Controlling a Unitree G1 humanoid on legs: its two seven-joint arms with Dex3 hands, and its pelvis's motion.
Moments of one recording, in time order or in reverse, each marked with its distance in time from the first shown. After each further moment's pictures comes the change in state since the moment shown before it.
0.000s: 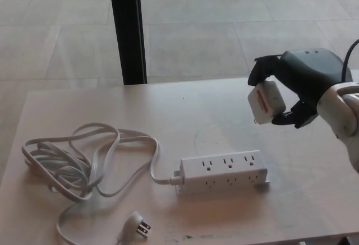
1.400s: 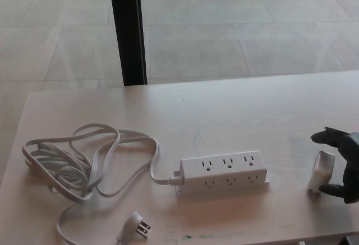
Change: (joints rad) left_arm 0.016 -0.004 0.028 0.000 -0.003 -0.006 -0.002; right_arm 0.326 -0.039 -0.164 0.201 0.139 -0.044 -0.053
